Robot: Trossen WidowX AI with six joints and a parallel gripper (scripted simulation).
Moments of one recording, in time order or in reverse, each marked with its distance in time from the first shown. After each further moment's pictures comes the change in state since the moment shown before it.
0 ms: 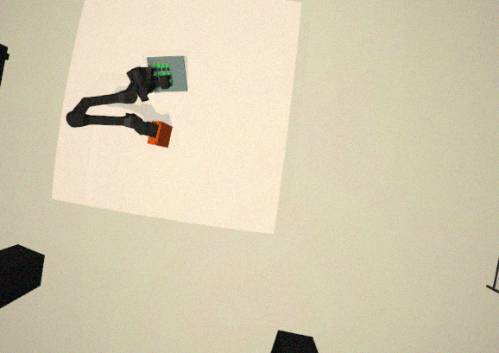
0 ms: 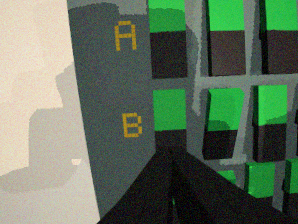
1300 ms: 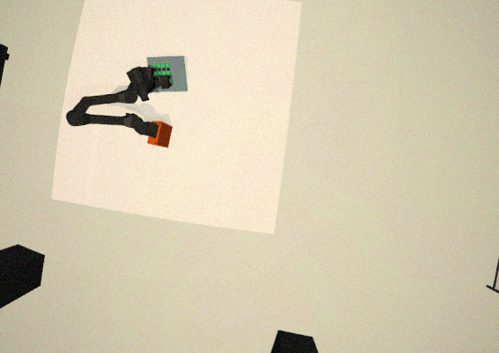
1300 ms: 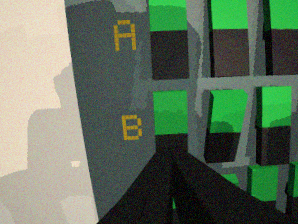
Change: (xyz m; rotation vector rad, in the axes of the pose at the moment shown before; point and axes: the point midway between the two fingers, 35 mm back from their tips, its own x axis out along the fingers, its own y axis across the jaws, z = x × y) arm 0.003 0.000 0.000 0.000 0.000 0.001
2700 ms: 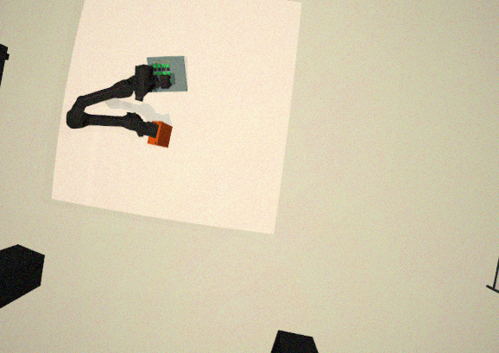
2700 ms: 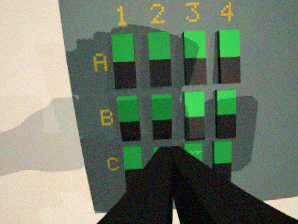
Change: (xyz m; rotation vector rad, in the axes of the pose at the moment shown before) arm -0.061 -0.023 0.020 -0.001 0.027 -0.017
